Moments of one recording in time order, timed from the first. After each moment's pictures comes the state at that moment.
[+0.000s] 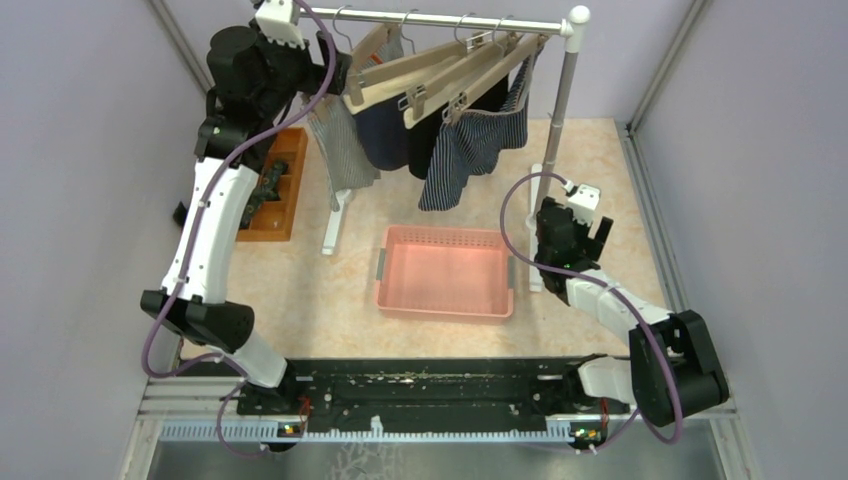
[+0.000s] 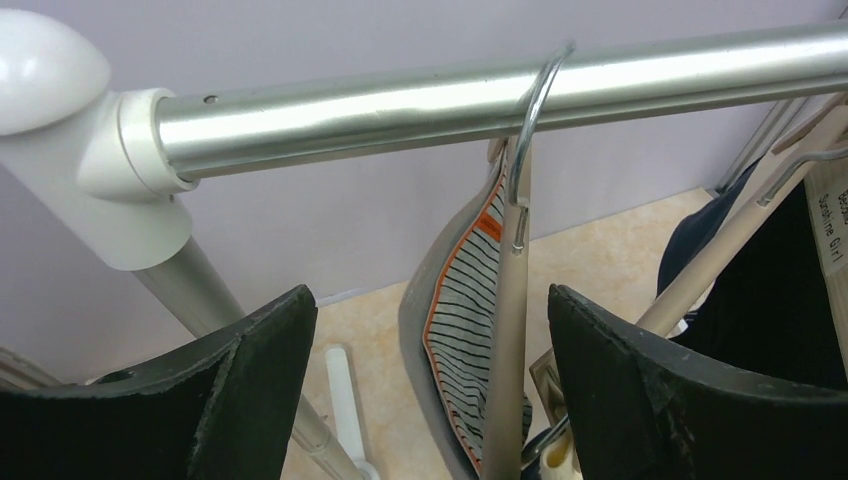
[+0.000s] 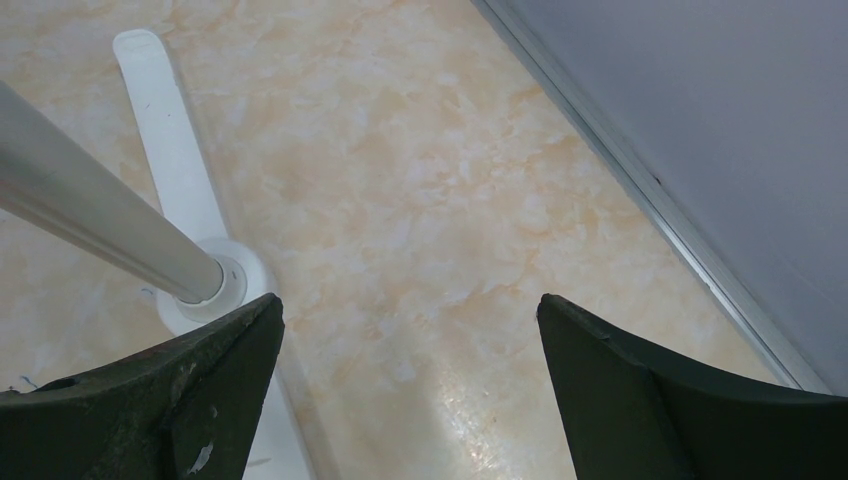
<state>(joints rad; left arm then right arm) -0.28 1.62 2.03 -0.39 0.09 -0.01 0.32 1.23 0.55 0.22 0.86 0.23</state>
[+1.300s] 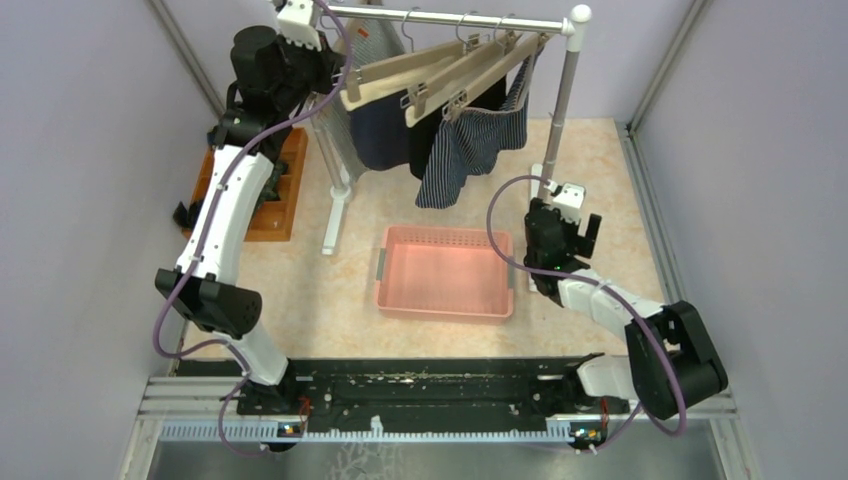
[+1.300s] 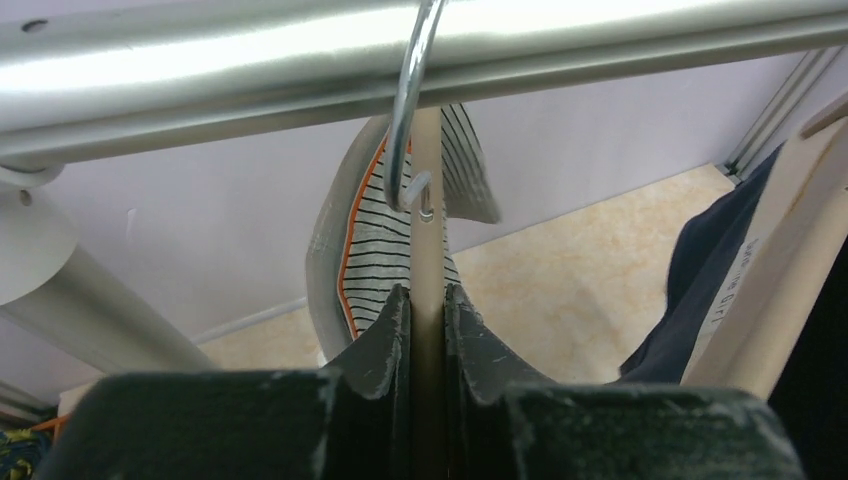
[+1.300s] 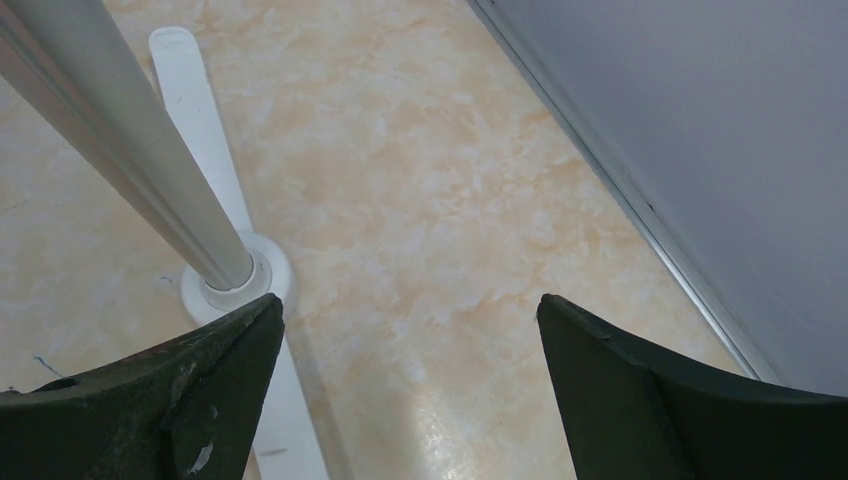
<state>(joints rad) -0.28 1.71 2.05 -0.36 0.12 0.01 0.40 1.26 0.55 0.28 0.93 0.15</state>
